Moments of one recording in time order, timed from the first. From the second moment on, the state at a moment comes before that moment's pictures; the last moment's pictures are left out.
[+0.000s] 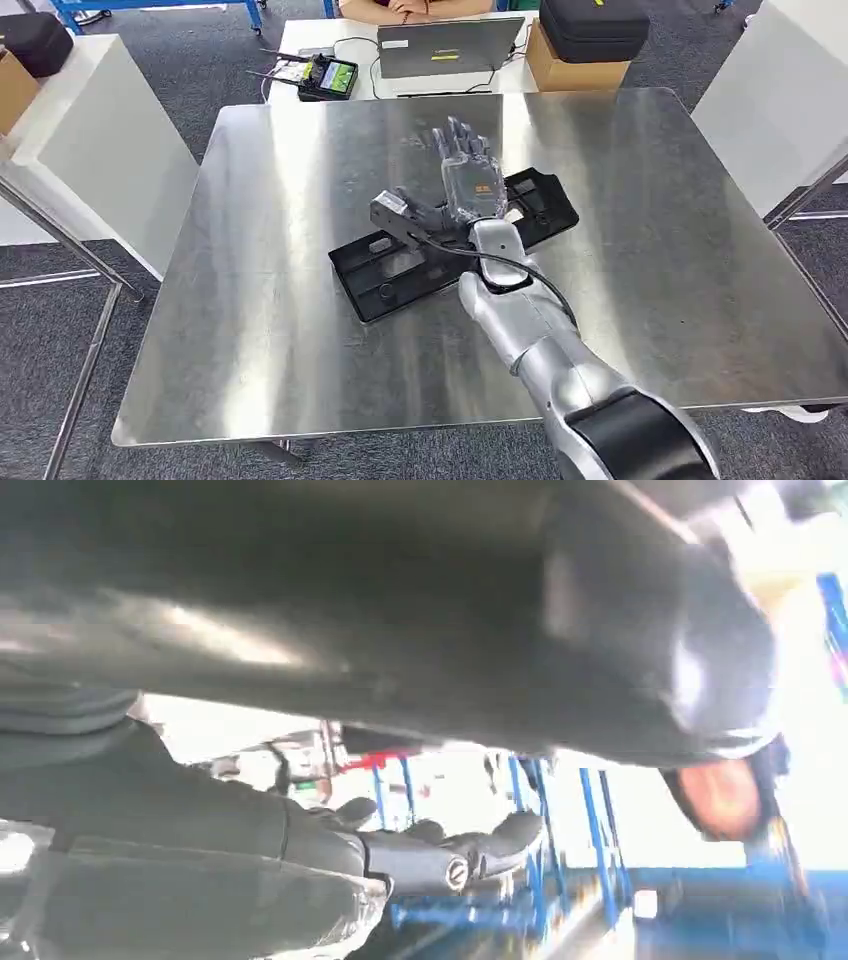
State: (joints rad) left arm -0.10 -0.09 1.34 -0.20 -1.10 0.09 -0.44; right arm -0.84 0.22 0.33 -0.67 1.39 -0.48 0.14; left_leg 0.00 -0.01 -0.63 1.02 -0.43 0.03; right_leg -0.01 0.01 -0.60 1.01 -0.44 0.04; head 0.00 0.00
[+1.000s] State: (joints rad) left arm -0.10 -0.09 1.35 -0.20 -1.08 0.13 -0.48; right arm -0.24 0.17 0.36 -1.83 -0.60 0.11 -0.47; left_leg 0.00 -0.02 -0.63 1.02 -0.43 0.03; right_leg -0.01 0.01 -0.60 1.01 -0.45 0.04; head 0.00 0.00
